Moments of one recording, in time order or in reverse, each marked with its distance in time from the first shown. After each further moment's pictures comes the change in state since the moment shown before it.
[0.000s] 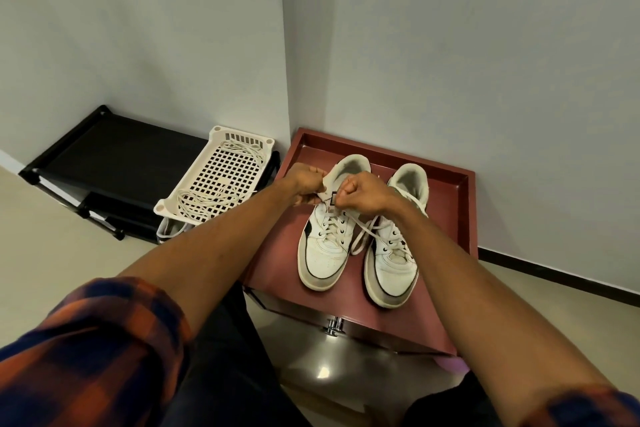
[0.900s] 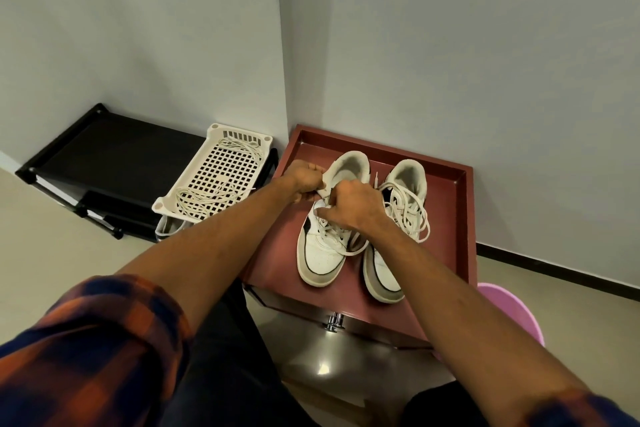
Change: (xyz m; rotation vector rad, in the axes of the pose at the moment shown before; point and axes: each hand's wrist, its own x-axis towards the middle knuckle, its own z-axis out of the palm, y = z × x) left_hand -0.003 0.001 0.003 0.016 0.023 0.031; right_hand -0.015 -0.024 0.040 -0.563 0.306 0.079
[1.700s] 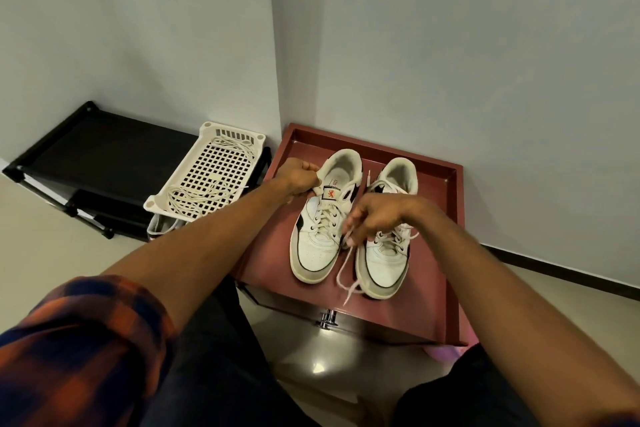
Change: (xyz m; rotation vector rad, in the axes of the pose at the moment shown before) left_hand -0.006 -0.003 0.001 0.092 0.044 0.106; right_hand -0.011 0.065 -0.039 0.380 -0.776 -0.135
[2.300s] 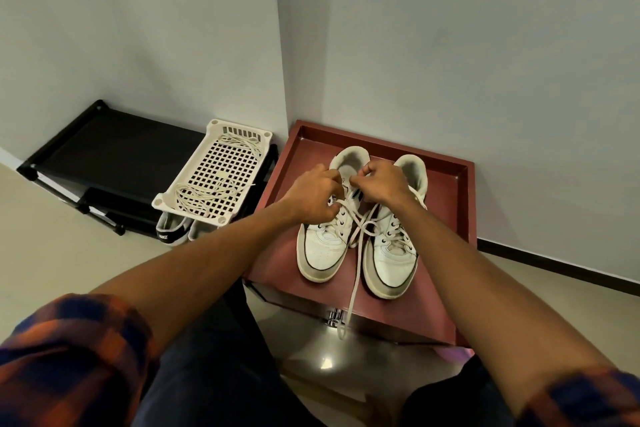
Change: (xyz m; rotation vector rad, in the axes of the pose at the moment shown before) left_hand -0.024 -0.021 0.008 1.010 -0.041 0.791; right_hand 0.054 0.002 -0.001 0.300 0.902 0.140
